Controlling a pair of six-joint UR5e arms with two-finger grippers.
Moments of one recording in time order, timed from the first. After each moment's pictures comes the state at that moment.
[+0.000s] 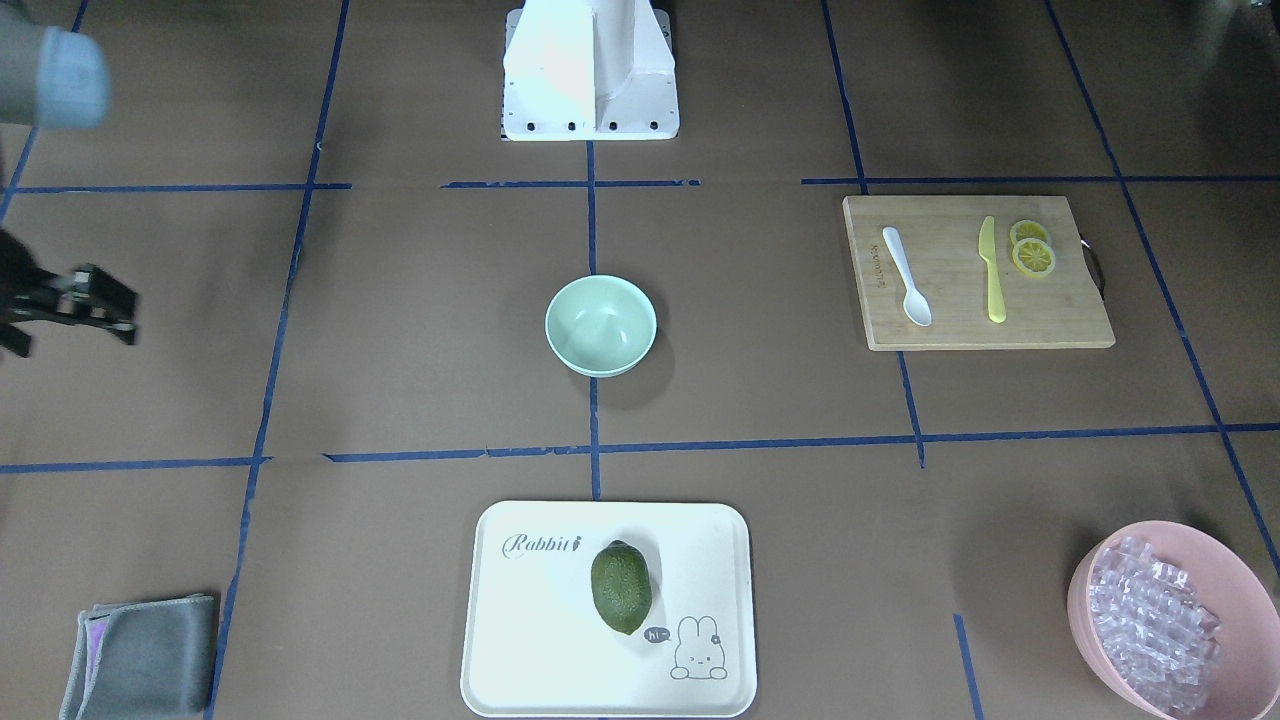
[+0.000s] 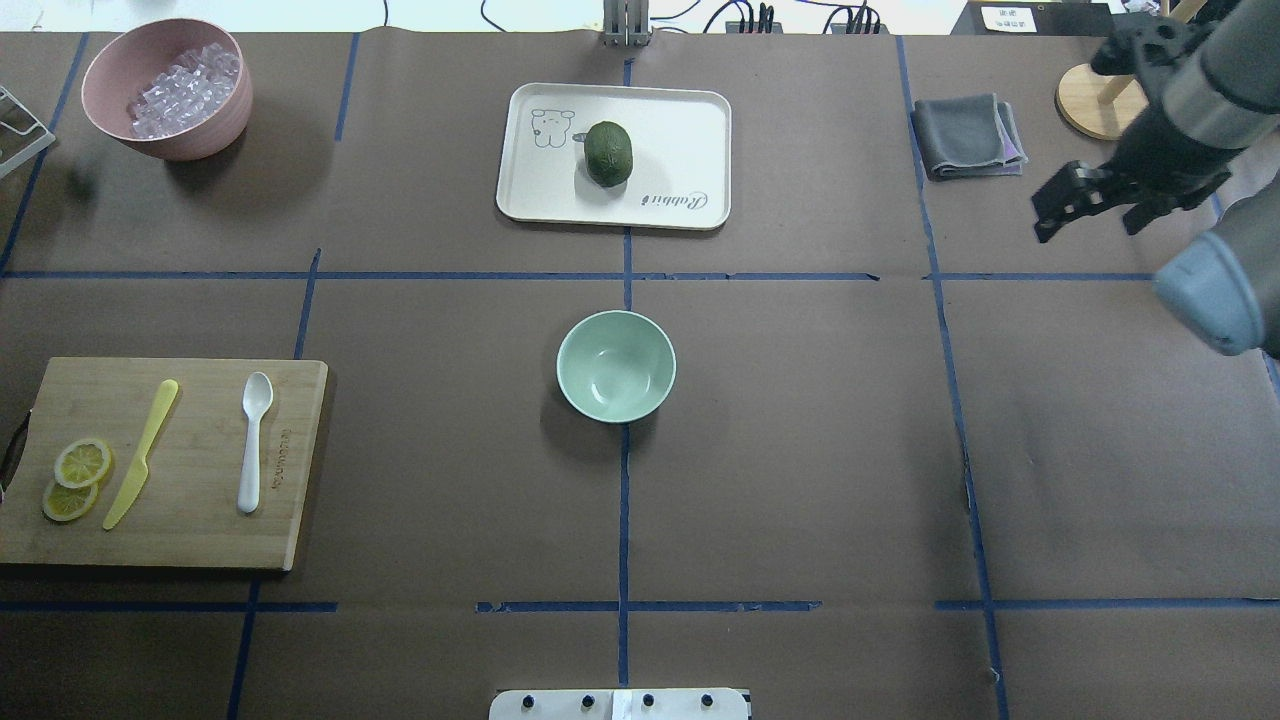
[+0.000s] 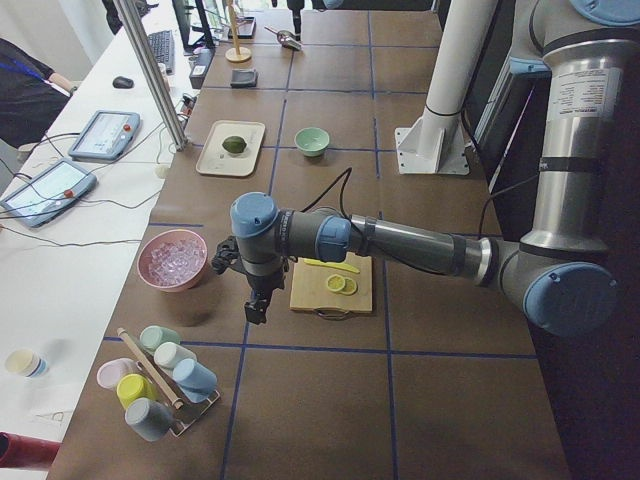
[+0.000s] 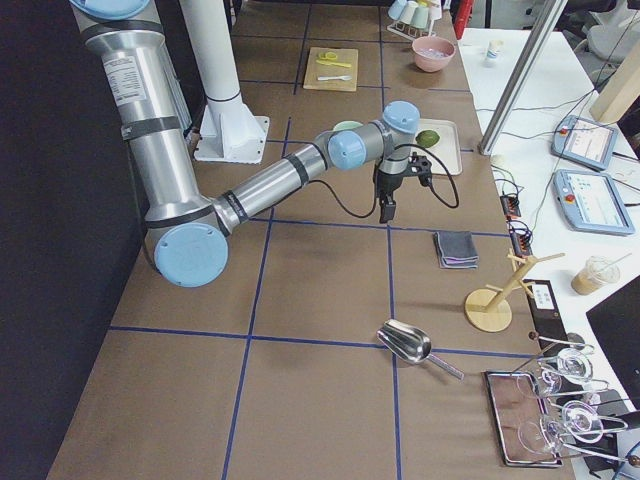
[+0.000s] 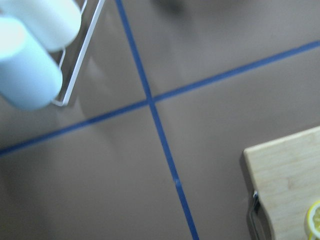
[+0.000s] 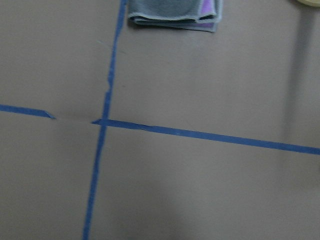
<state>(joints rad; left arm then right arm) -1.50 -1.60 -1.73 -1.51 -2.34 0.20 1.22 -1.37 1.86 -1.74 2.28 0.31</state>
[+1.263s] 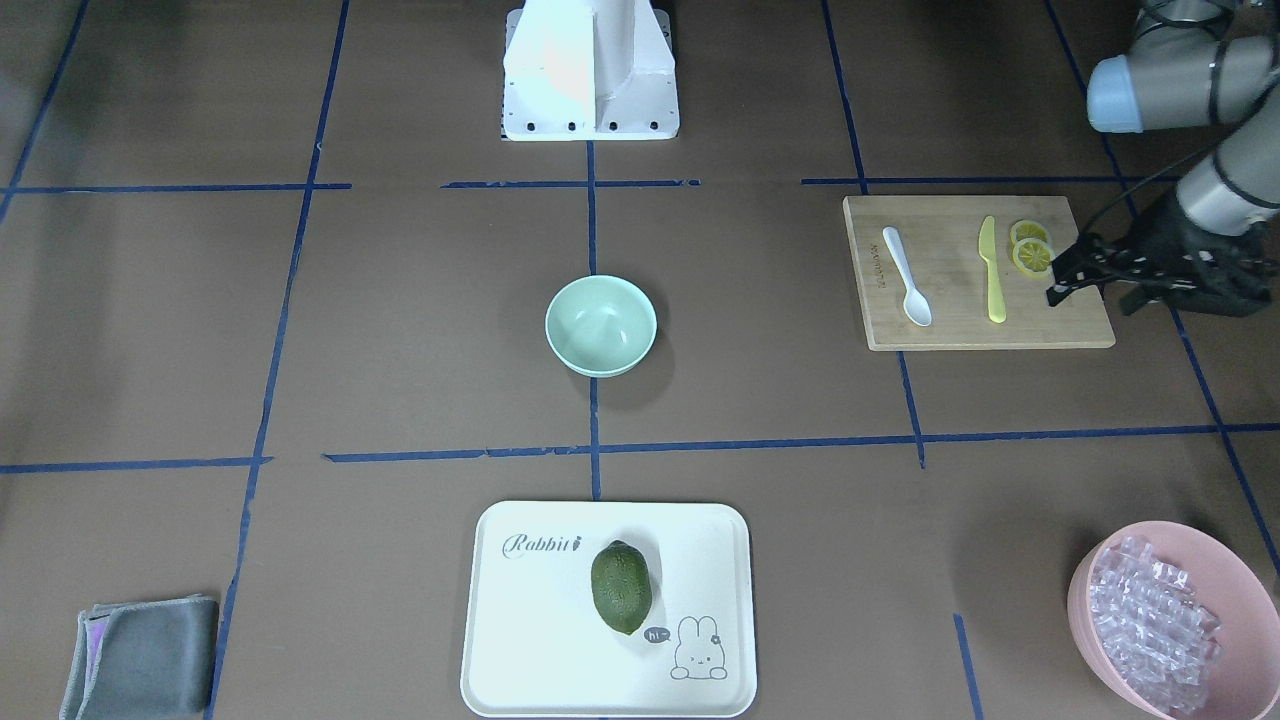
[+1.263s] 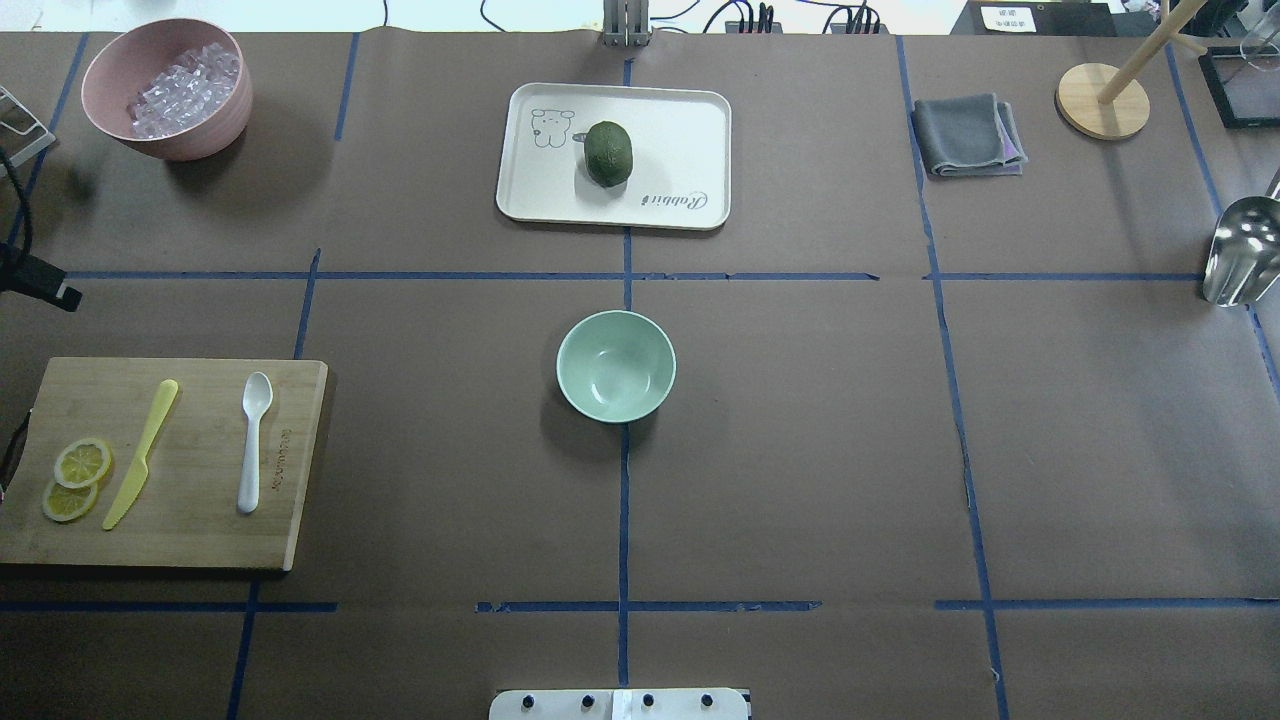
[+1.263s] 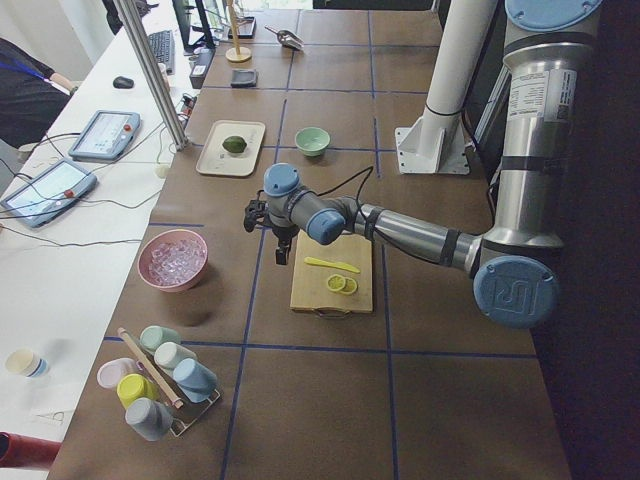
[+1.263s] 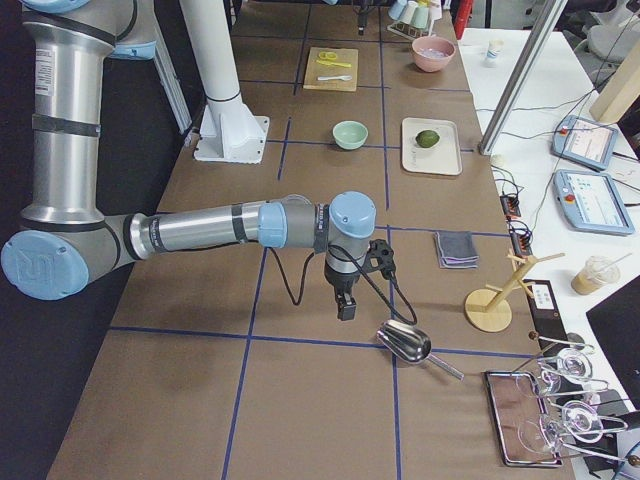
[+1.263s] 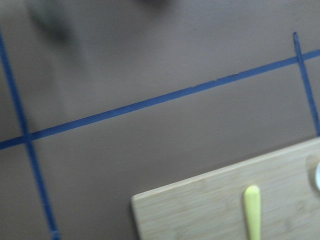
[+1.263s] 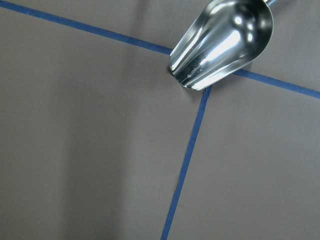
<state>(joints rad) -1.04 -1.59 -1.77 -1.96 -2.24 -0.71 1.50 -1.69 1.87 -1.74 2.30 -0.21</state>
